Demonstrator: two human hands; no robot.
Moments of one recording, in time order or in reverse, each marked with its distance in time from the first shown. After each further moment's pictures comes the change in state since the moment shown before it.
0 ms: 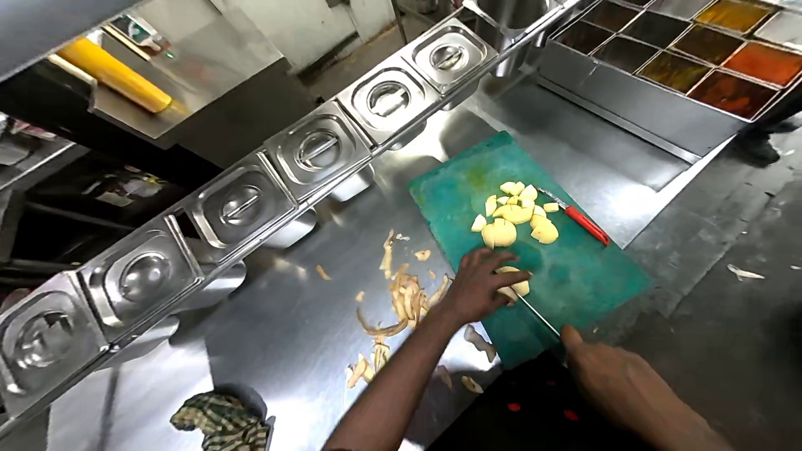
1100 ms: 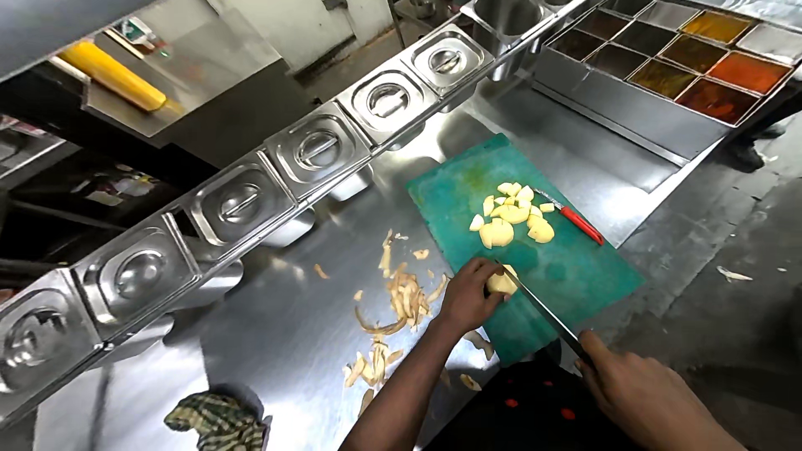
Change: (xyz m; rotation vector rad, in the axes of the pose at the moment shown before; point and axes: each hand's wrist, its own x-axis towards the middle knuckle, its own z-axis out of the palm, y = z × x) left_hand -0.016 0.014 0.007 -0.207 0.049 -0.414; right_hand -0.025 0.026 0.027 0.045 0.413 -0.094
